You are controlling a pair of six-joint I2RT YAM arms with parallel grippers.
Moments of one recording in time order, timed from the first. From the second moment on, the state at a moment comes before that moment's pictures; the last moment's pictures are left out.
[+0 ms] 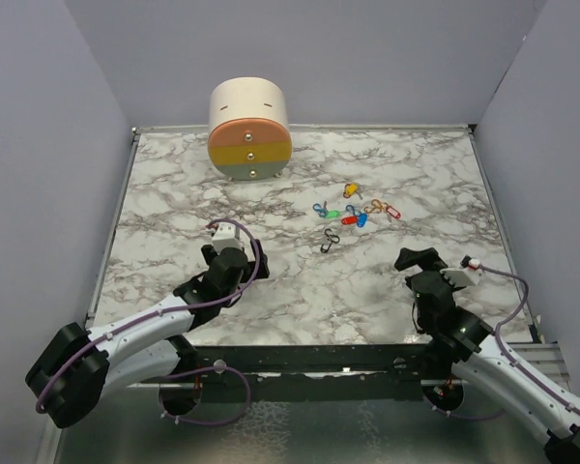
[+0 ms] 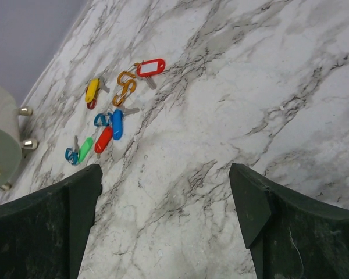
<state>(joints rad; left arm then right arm) -0.76 0.98 0.34 0.08 -0.49 -0.62 0.69 0.37 0.18 -0.28 0.89 1.08</state>
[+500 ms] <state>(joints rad) -0.76 0.91 0.33 0.08 -0.51 -0.62 0.69 0.31 0.21 -0.42 0.93 1.22</state>
